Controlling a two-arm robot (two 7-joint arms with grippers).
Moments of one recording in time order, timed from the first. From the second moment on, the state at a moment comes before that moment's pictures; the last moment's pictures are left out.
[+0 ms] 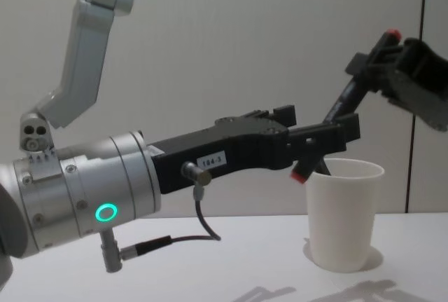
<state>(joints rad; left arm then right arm) -0.29 0.30 0.40 -1.51 -0.48 -0.02 -0.72 0.04 0.33 -0.27 -1.87 0.99 0.16 0.10</state>
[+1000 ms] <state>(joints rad) -0.29 0.30 0.40 -1.51 -0.48 -0.02 -0.72 0.17 0.35 -0.25 -1.74 0.68 0.05 0.18</state>
